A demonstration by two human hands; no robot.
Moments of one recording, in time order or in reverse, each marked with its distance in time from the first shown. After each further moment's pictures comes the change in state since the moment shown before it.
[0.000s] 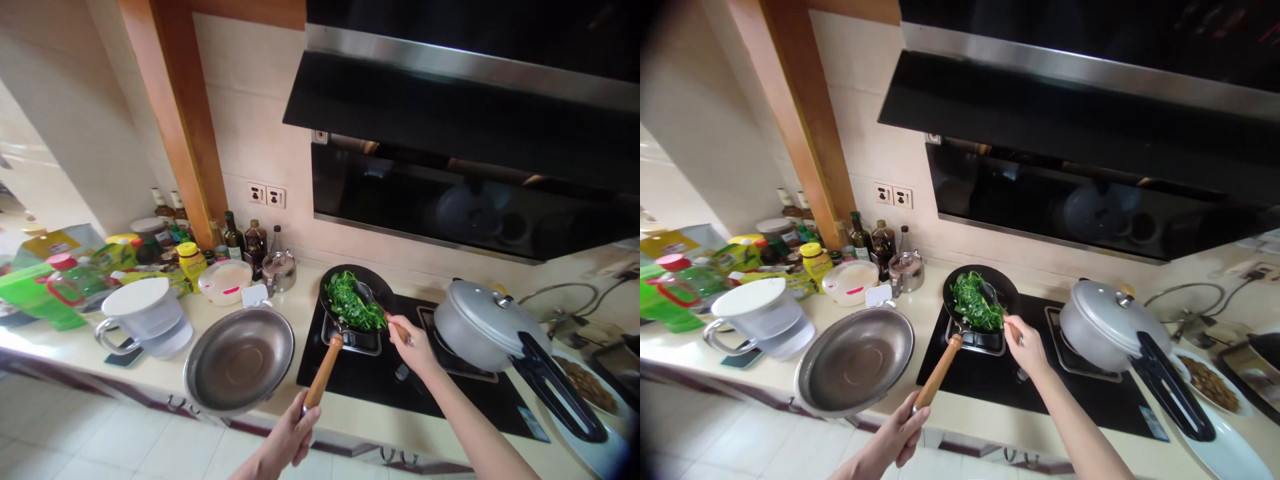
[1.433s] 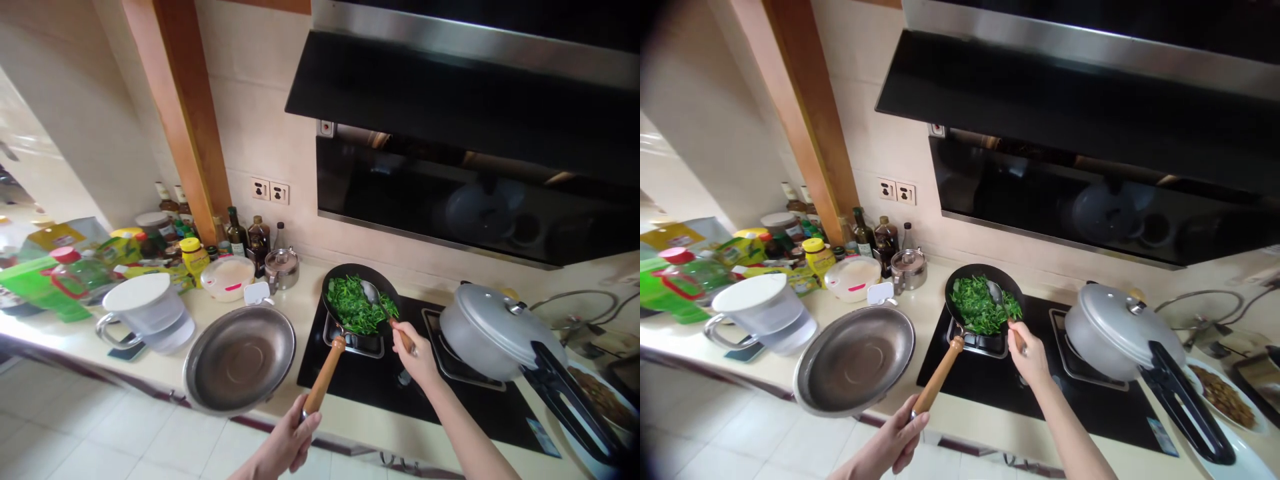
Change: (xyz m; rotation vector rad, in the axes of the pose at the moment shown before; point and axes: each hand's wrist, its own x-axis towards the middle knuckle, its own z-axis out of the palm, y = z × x) left_hand 0.004 -0.009 -0.003 -0.032 -0.013 -0.013; right_hand -0.008 0.010 0.012 0.024 0.019 0.059
